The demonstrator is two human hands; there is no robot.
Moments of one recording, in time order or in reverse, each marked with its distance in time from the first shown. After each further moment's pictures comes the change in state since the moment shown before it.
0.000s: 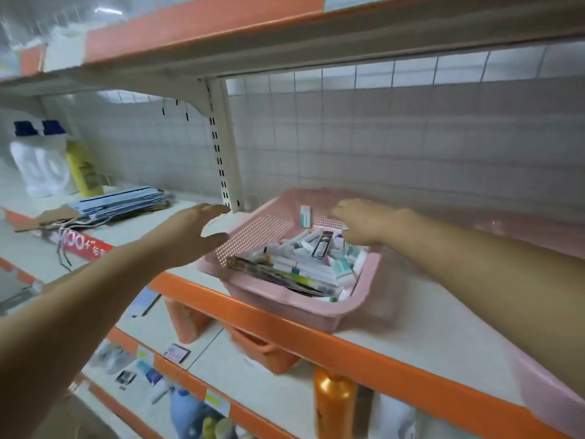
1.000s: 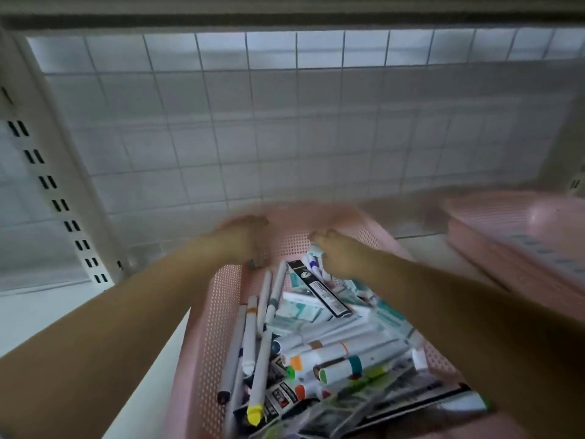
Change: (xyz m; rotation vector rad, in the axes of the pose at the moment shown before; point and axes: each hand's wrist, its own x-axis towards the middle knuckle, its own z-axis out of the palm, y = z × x) left_hand 0.251 0.025 0.120 0.003 -0.374 0.637; right_hand 0.082 -0.001 0.073 0.412 -0.101 0.737
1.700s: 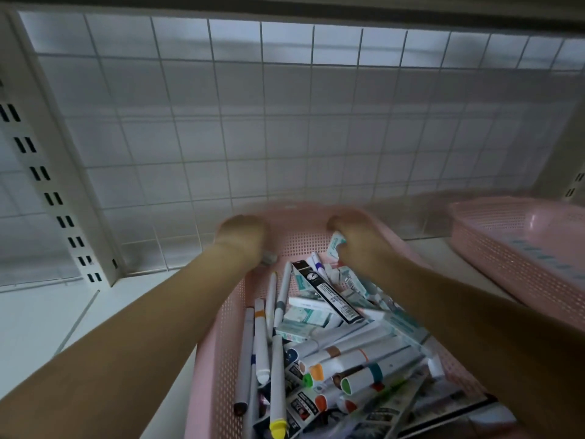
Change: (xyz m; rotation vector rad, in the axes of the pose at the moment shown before) left_hand 0.010 0.001 0.005 0.153 0.063 -0.089; right_hand -0.006 0.006 -0.008 0.097 0.342 0.075
